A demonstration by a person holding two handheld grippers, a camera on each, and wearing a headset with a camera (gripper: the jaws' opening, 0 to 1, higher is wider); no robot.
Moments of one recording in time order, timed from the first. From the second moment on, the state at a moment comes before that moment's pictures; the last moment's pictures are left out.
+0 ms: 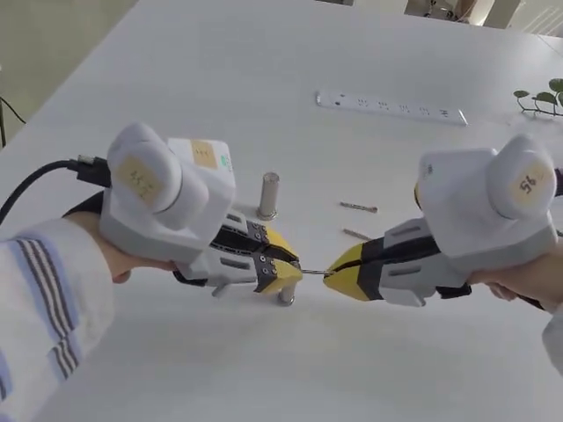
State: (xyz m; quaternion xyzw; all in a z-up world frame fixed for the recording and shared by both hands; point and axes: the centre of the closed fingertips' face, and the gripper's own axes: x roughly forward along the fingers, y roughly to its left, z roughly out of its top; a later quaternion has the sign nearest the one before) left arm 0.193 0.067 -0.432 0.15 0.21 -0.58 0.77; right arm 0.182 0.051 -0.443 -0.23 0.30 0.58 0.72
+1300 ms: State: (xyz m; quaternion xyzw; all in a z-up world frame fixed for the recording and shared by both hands) left arm 0.193 0.063 -0.433 0.14 0.22 -0.58 0.78; right arm 0.188 0.072 -0.452 -0.29 0.26 0.59 0.71
